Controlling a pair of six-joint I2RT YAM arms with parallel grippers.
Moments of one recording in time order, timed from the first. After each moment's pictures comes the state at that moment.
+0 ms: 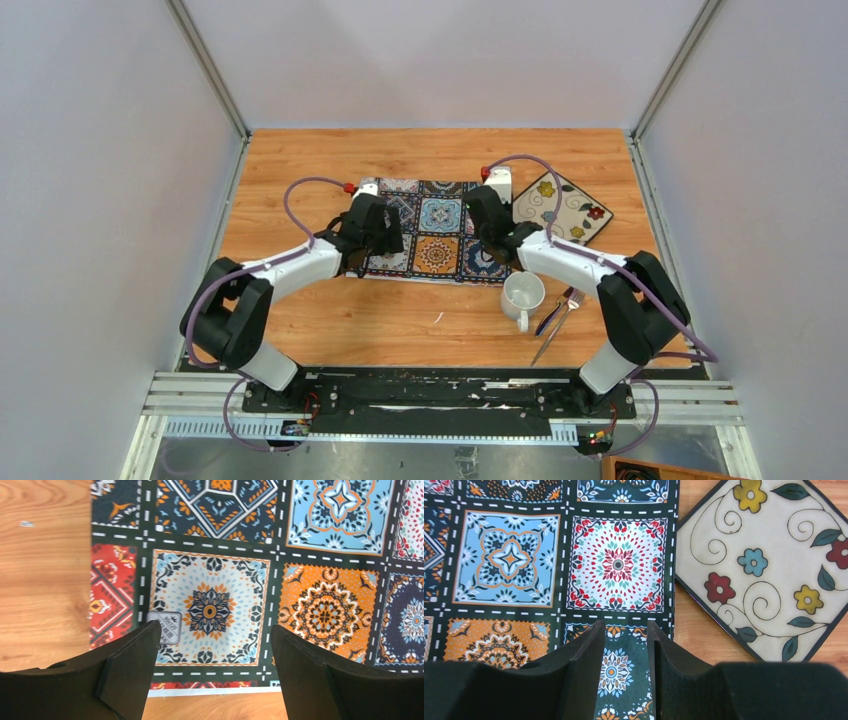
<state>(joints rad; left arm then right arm) -0.53 1.54 0.85 -0.08 -0.23 -0.51 0.66 1.59 1.00 -0.10 0.62 0.34</state>
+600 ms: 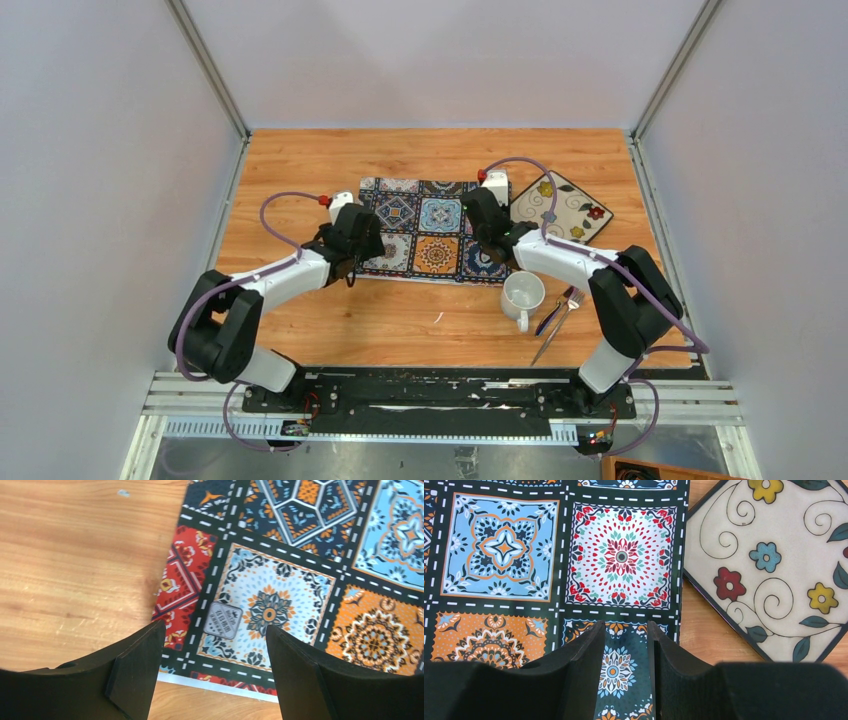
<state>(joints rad) -0.48 1.45 0.73 -0.07 -0.38 -0.60 0.65 1.64 1.01 -0.10 0.60 0.34</state>
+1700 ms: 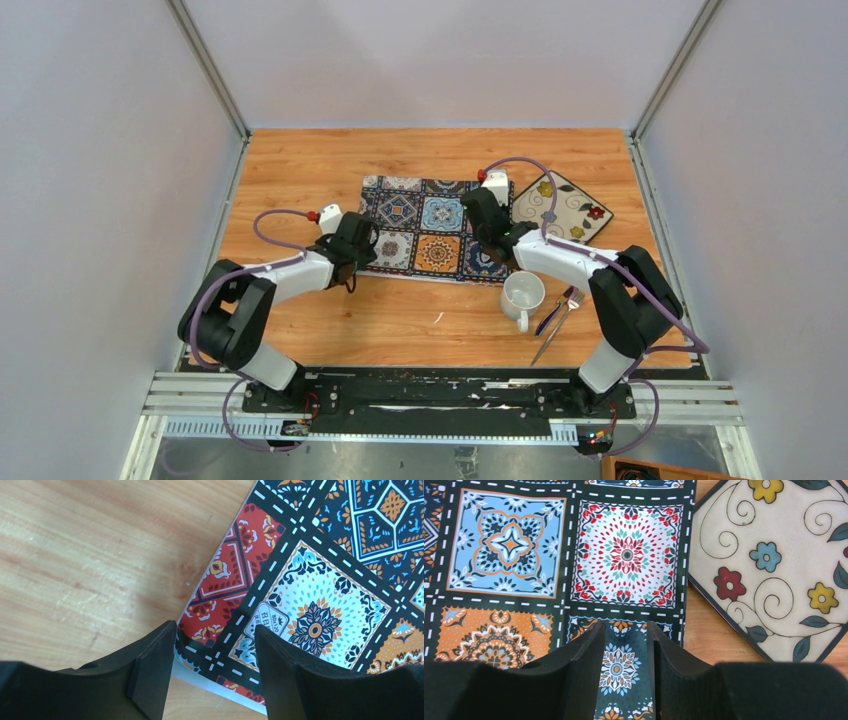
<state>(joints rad) -0.46 1.51 0.67 -0.07 -0.44 -0.84 0.65 1.64 1.01 -0.10 0.60 0.34</state>
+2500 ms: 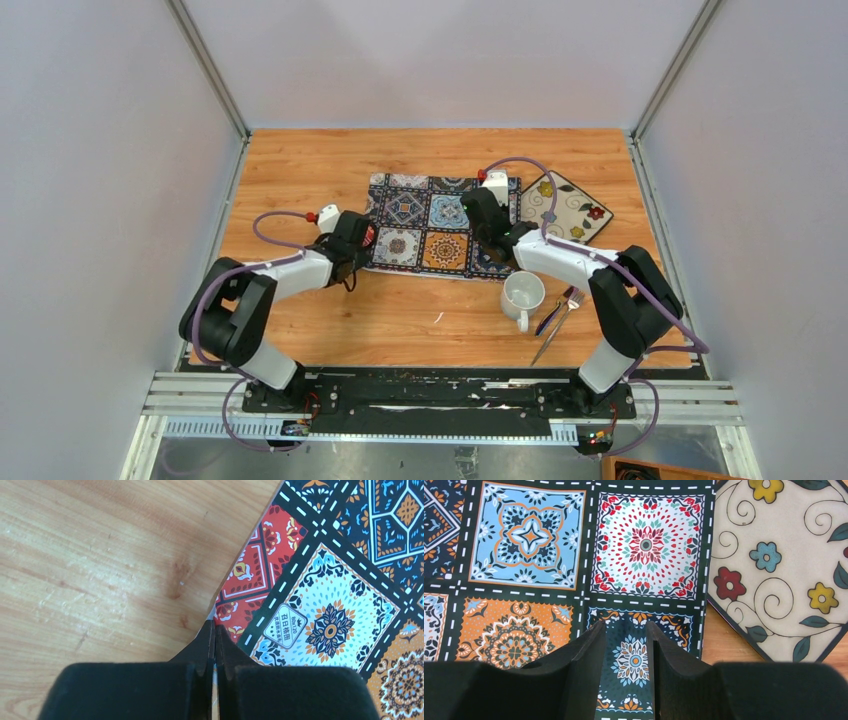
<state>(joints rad) -0.44 1.55 0.68 -0.02 -0.41 -0.86 0.65 1.64 1.01 -0.10 0.60 0.34</state>
